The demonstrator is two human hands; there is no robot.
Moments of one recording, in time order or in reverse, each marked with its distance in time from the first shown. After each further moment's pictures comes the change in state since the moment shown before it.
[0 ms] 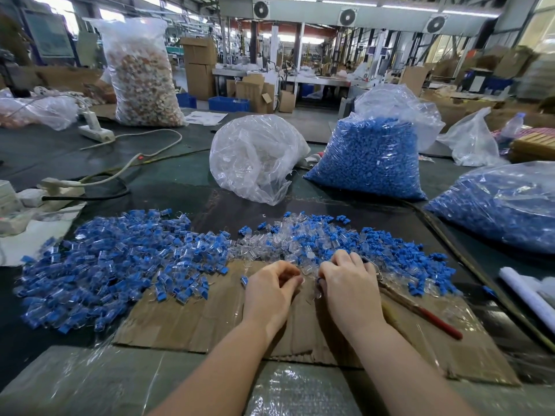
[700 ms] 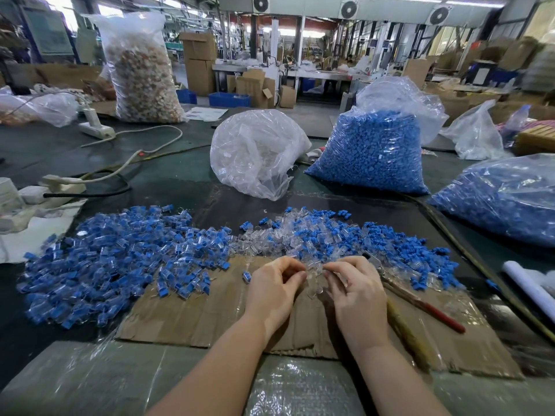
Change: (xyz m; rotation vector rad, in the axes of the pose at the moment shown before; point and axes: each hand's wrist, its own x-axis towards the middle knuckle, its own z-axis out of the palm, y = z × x) left_hand 0.003 -0.008 0.003 -0.058 -0.051 -0.001; right_hand -0.023 -0.001 0.009 0.605 0.354 0.123
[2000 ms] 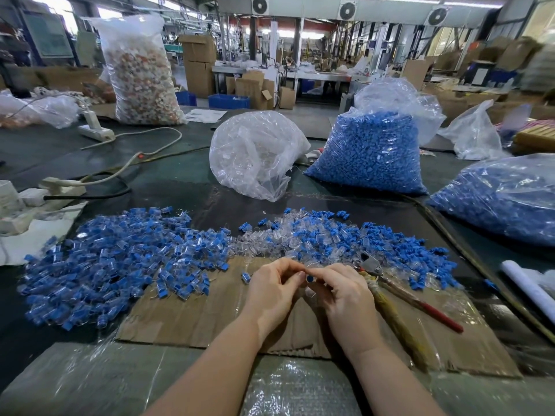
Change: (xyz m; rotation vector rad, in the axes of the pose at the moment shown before) left_hand -0.005 0.011 -0.007 -0.136 -0.086 0.008; right_hand -0.001 -0.007 -0.004 0.045 -0.163 -0.120
